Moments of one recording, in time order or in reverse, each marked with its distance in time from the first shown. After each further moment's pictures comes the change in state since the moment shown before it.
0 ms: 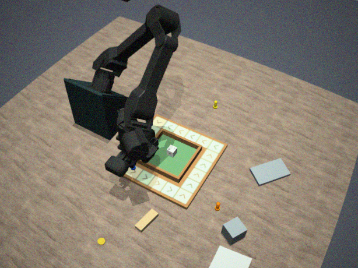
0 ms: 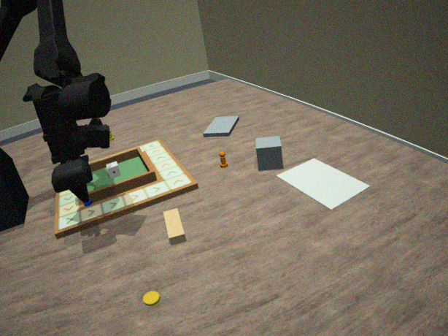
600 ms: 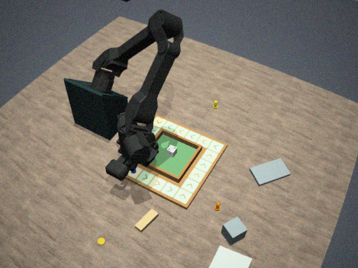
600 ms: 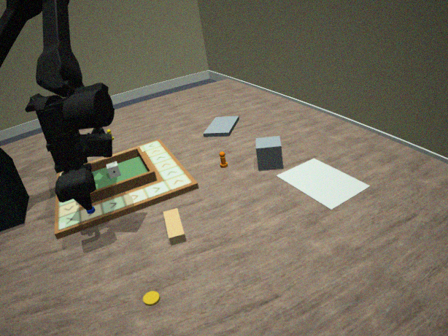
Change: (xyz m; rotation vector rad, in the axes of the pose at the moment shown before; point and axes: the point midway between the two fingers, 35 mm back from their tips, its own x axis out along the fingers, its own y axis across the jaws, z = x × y) arm 0.017 0.000 0.000 0.002 -0.003 0.000
